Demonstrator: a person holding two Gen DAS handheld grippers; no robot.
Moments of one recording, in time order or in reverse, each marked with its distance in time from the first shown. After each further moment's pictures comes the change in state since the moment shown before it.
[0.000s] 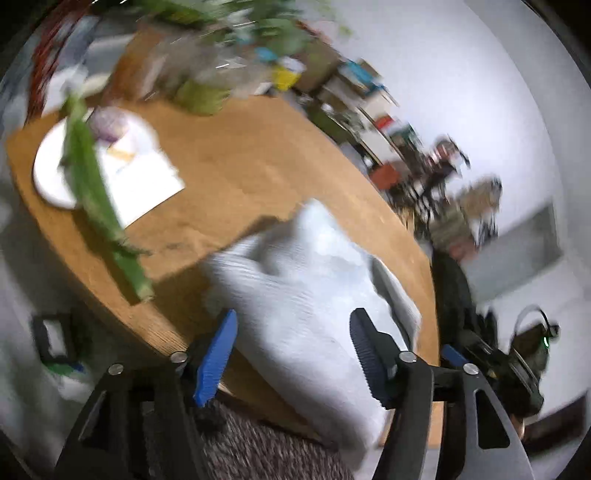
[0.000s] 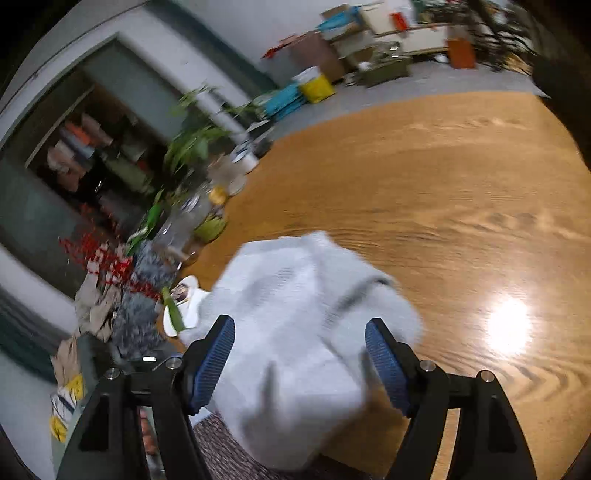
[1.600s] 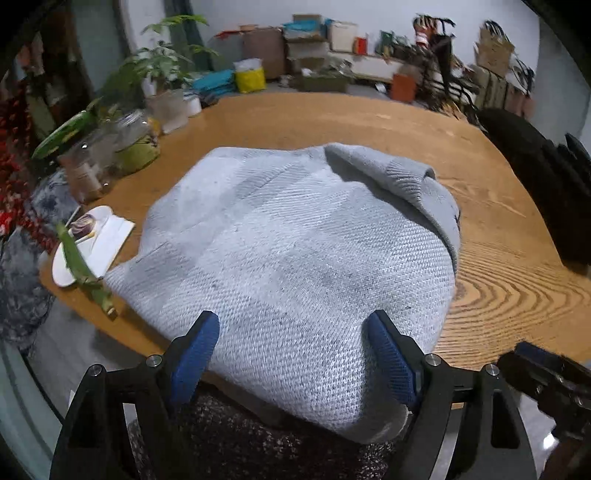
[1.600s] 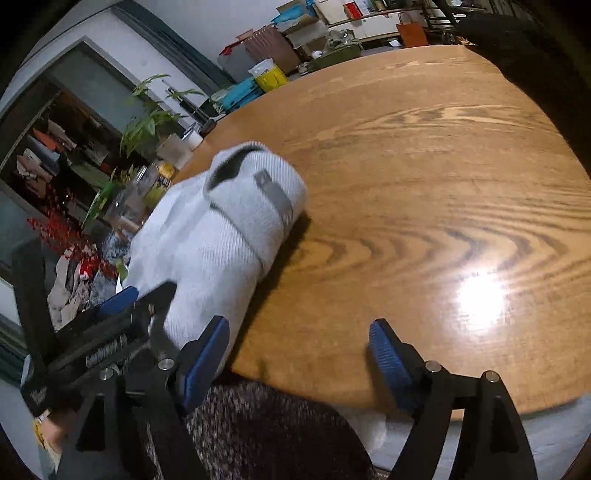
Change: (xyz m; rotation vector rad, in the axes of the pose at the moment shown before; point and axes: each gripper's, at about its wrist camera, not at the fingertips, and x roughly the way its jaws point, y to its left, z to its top) left arm 0.076 -0.106 -0.060 0.471 0.010 0.477; right arm -0.016 -0.058 -0.103 0.055 0.016 -0.111
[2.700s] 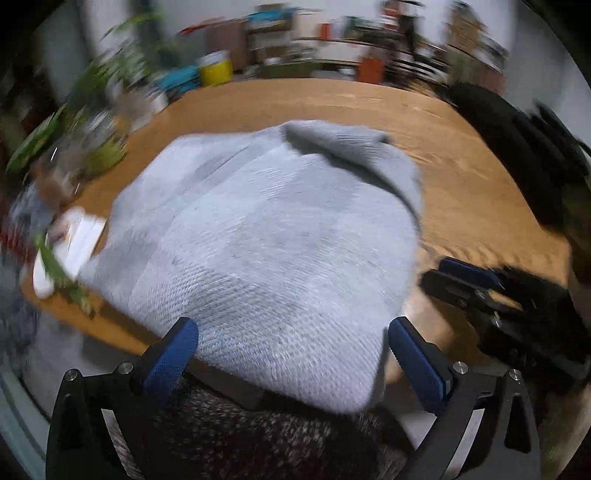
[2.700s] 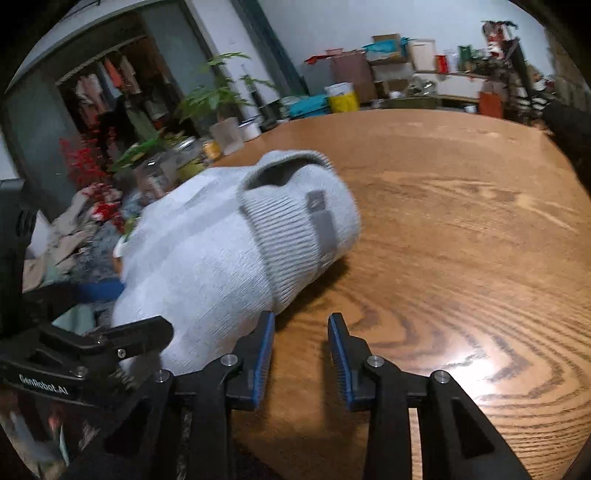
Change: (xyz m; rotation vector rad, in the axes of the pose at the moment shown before) left arm 0.014 -0.003 -0.005 0.156 0.052 -0.112; right arm 0.040 0.017 0.016 -0.370 -0.081 0.090
